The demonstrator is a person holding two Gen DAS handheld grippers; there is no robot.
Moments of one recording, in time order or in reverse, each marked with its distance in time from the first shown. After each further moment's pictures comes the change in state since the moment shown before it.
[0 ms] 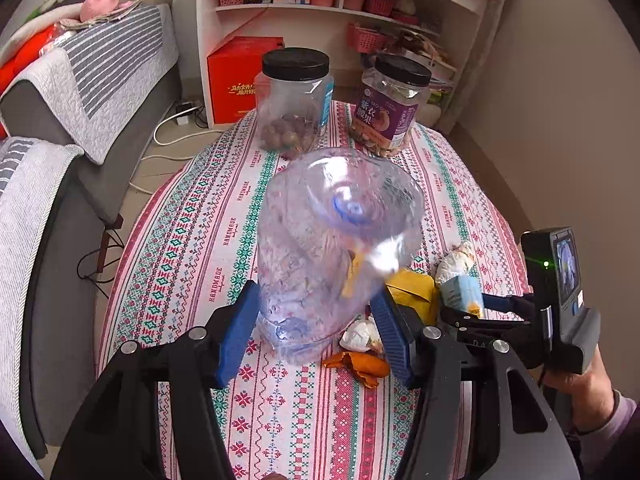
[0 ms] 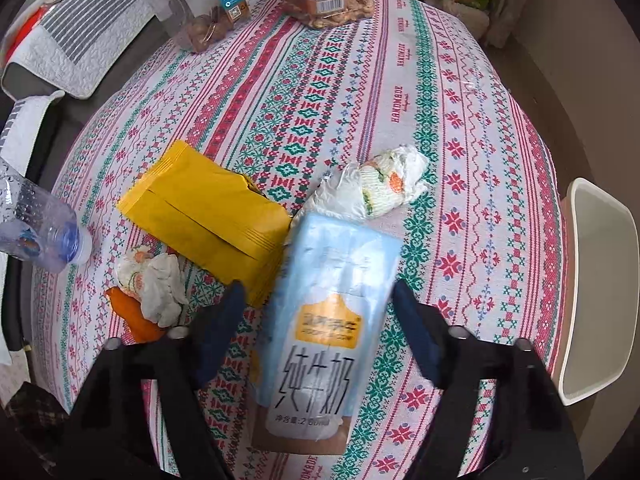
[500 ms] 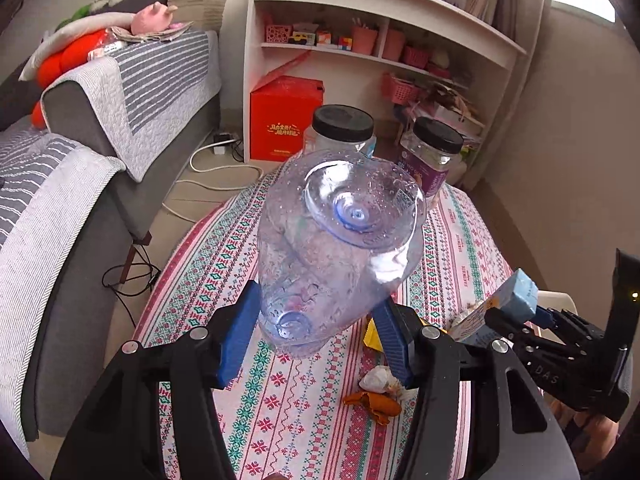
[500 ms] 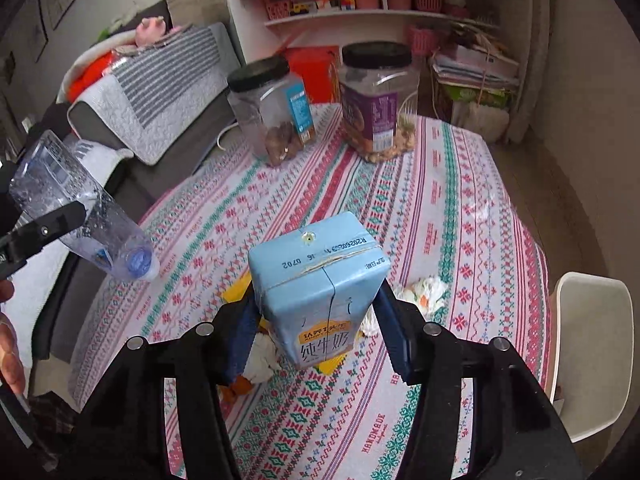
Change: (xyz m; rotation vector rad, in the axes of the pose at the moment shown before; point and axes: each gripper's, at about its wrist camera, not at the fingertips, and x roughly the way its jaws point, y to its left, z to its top) left arm -0.034 0.024 0.011 -0.105 -0.168 0.076; right arm -0.099 0.019 0.015 -0.060 -0.402 0.110
